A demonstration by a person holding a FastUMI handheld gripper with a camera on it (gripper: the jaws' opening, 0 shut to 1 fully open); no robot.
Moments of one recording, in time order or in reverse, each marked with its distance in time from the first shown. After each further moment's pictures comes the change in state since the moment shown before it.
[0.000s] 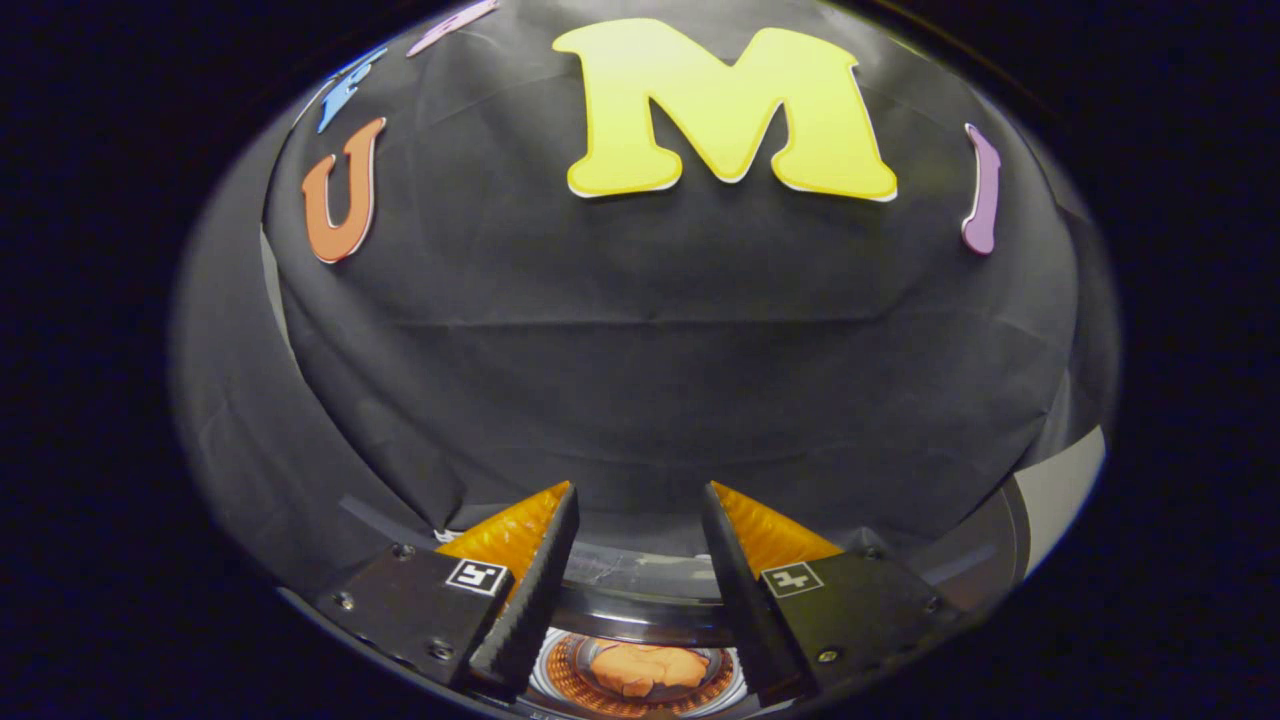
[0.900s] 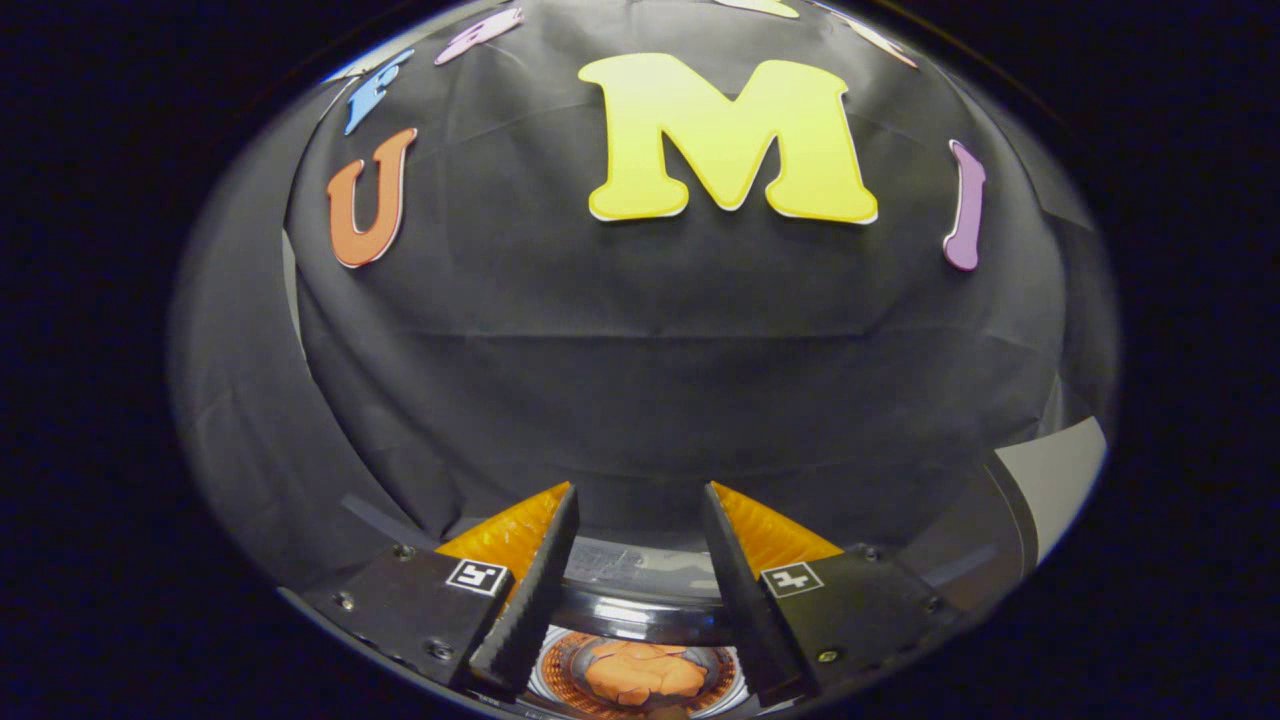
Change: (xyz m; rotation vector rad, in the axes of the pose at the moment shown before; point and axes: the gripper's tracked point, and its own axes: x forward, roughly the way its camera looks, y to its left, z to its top) arm -0.023 0.006 -0.016 -0.024 -0.105 0.004
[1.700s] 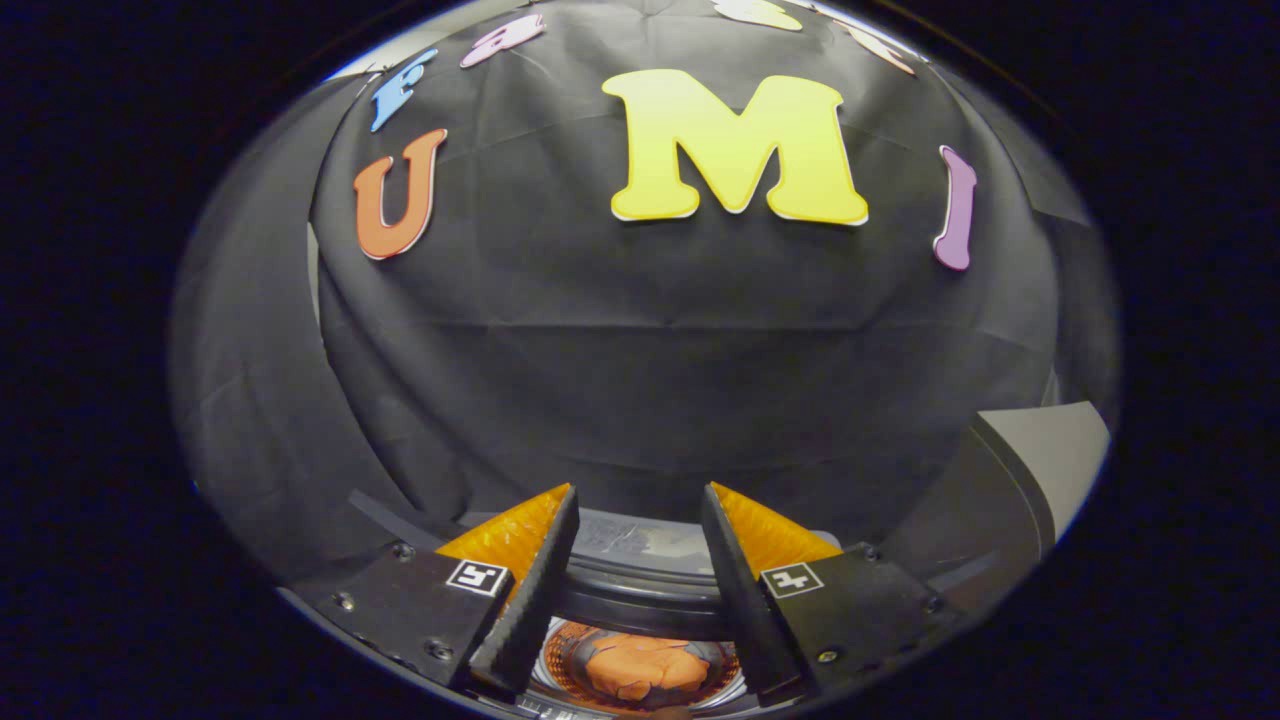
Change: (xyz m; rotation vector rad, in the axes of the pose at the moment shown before) arm -0.048 0.012 -0.049 -0.019 -0.006 0.025
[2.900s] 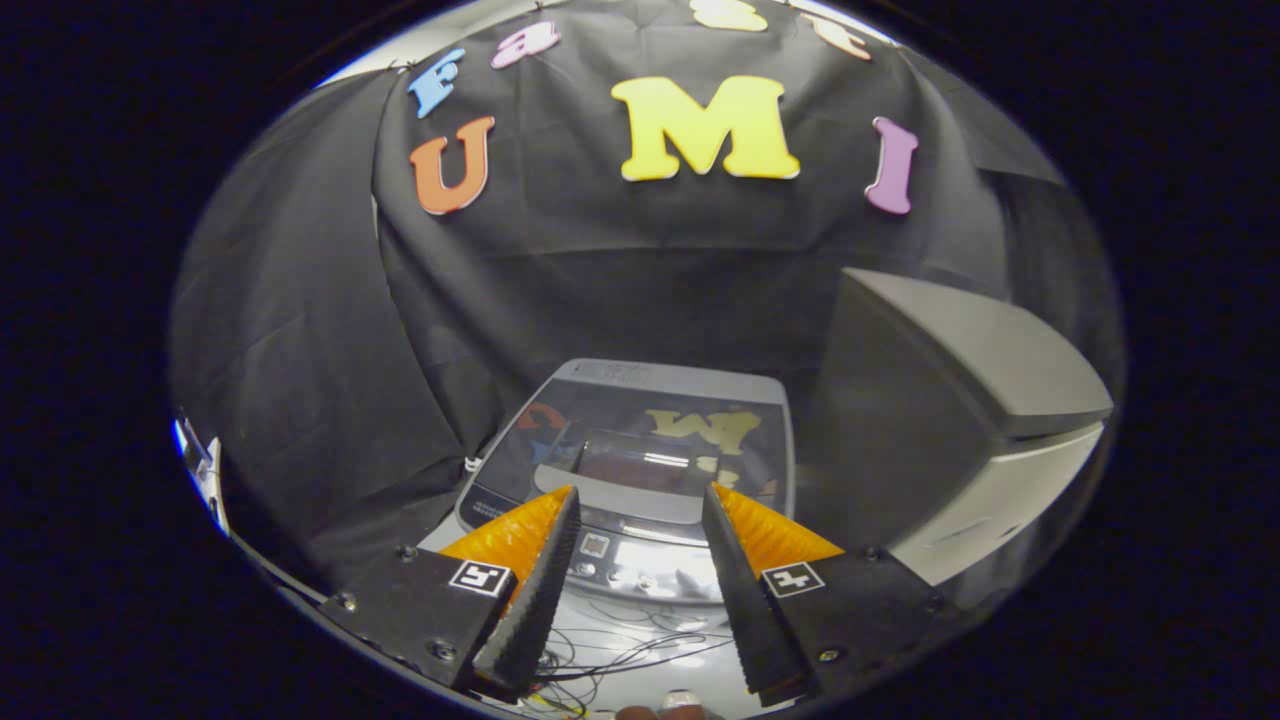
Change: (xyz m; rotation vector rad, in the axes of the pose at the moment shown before) arm -0.256 -0.053 -0.134 -0.010 0.048 0.026
